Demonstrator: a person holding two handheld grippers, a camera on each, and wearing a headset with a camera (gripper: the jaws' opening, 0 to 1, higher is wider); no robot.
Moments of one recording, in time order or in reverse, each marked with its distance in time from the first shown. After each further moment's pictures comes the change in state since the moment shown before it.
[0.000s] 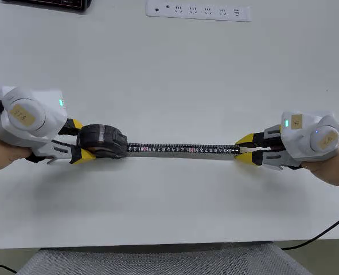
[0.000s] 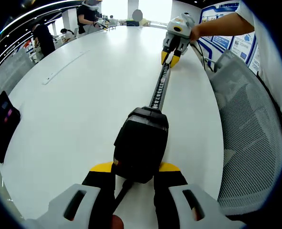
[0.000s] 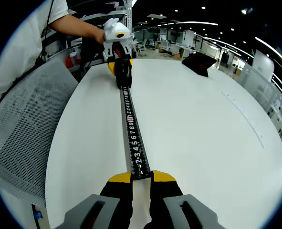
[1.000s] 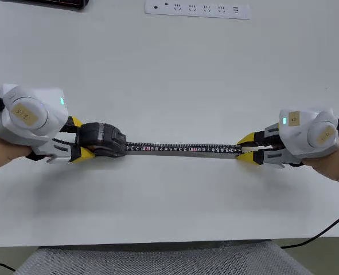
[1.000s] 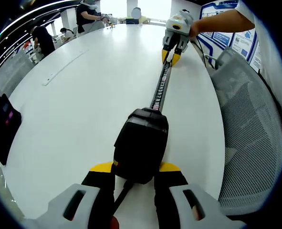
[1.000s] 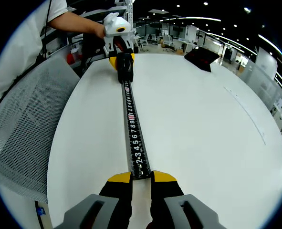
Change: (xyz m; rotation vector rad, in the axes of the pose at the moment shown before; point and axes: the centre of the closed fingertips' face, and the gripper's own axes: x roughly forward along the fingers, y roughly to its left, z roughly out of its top) left arm 0.000 0.000 0.002 0.018 0.024 0.020; right arm -0.001 0.002 -0.007 -0.002 0.054 0.032
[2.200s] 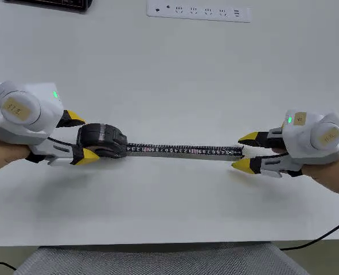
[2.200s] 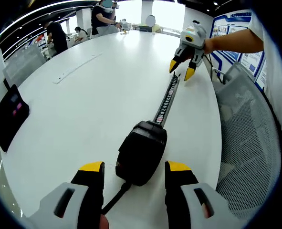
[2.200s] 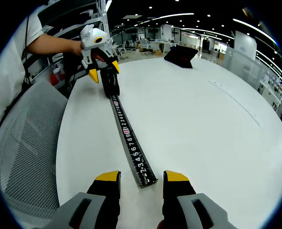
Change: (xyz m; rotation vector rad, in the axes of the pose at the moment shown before) left arm -0.017 0.001 0.013 -0.120 -0.072 0.056; right arm -0.008 0.005 0.019 0.204 -0.072 -0.085
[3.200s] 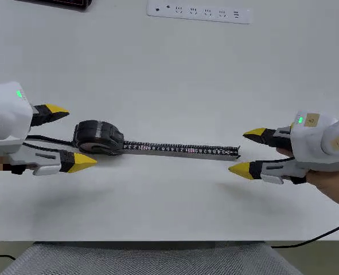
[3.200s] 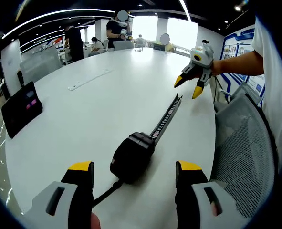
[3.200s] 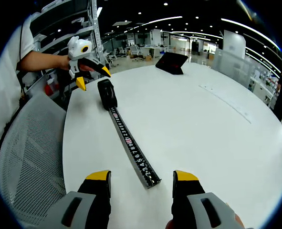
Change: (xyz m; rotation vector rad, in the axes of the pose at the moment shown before) left arm -0.032 -0.014 0.013 -0.123 -0.163 0.066; right arm -0.021 0.010 0.013 0.066 -0.059 -0.051
